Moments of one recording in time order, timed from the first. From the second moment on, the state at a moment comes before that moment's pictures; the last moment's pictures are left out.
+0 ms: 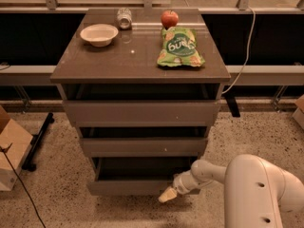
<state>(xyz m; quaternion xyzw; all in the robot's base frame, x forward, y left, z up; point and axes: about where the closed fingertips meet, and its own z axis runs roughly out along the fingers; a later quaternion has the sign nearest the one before) 0.559 -0.098 0.196 -0.42 0.85 0.27 0.17</state>
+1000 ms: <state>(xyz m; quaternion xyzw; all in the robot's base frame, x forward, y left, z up) 0.523 -0.110 0.193 -0.40 0.86 0.28 0.14</state>
